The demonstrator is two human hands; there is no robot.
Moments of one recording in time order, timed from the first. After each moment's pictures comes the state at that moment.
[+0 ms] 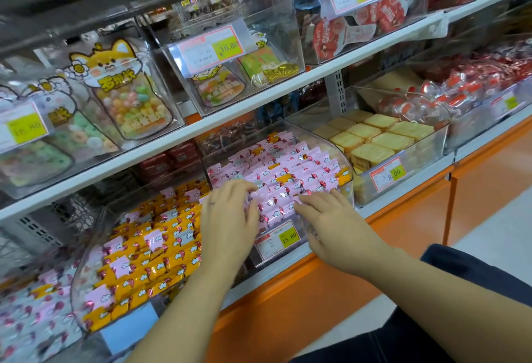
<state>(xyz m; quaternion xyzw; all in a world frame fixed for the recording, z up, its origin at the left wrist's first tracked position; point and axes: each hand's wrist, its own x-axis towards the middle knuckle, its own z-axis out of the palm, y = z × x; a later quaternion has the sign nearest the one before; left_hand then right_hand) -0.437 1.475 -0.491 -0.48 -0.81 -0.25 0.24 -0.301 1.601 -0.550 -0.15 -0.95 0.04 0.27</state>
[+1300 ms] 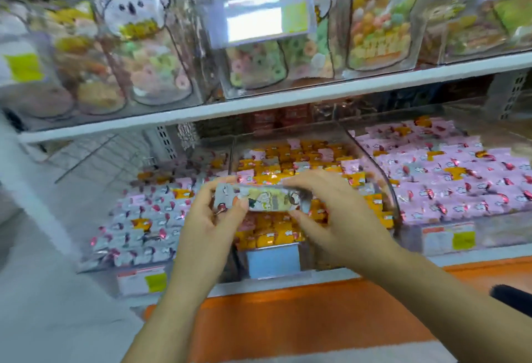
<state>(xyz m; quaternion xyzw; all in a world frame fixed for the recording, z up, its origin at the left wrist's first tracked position) -0.517 1.249 -0.482 -0.25 -0.73 -0.63 0.01 -0.445 1.428 -0.491 0.06 -0.91 0.24 0.32</state>
